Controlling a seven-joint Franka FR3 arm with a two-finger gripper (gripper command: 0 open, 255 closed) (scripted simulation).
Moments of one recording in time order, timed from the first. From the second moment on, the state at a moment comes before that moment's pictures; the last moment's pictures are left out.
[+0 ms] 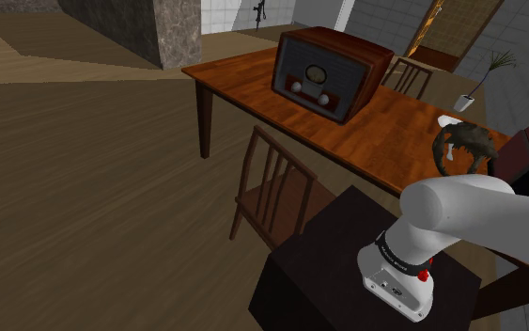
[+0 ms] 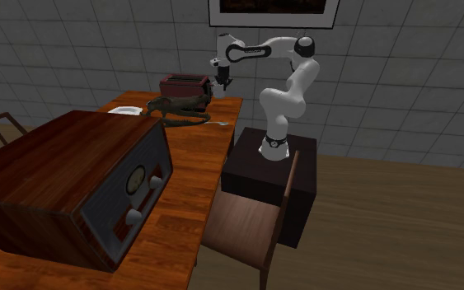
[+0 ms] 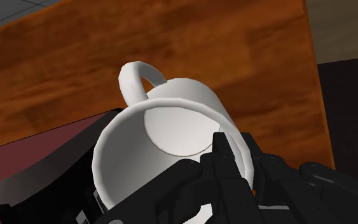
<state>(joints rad) -0.50 -1.08 -1.33 -2.14 -1.09 1.69 -1.28</state>
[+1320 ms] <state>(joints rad) -0.49 -1.10 -1.42 -2.20 -1.16 1.77 -1.25</state>
